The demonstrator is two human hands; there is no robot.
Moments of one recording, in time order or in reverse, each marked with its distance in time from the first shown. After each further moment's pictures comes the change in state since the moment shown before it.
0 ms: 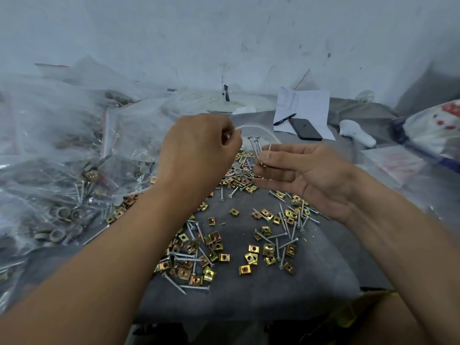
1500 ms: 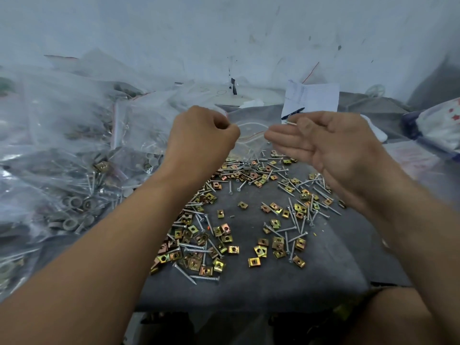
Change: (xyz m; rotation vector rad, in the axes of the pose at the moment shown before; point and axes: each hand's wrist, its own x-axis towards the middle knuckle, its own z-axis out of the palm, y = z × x) left_hand 0.006 -0.014 -0.002 -0.247 -0.151 -0.312; right_hand -0.005 -0.013 0.010 -0.136 0.187 -0.287
